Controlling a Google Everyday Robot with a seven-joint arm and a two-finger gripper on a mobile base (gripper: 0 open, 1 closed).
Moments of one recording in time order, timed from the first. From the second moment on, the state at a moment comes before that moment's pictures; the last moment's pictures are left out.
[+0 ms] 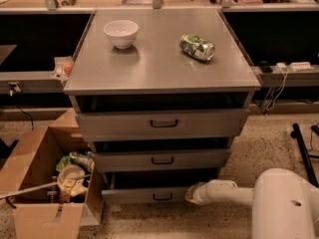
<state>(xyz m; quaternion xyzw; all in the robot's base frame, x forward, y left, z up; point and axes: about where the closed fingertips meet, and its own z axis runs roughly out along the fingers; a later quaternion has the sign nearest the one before) 0.584 -0.176 0.176 -0.64 0.72 0.04 0.26</state>
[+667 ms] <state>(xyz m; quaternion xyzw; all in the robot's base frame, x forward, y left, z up) 0.584 -0.175 0.176 -0.64 0.72 0.04 0.26</state>
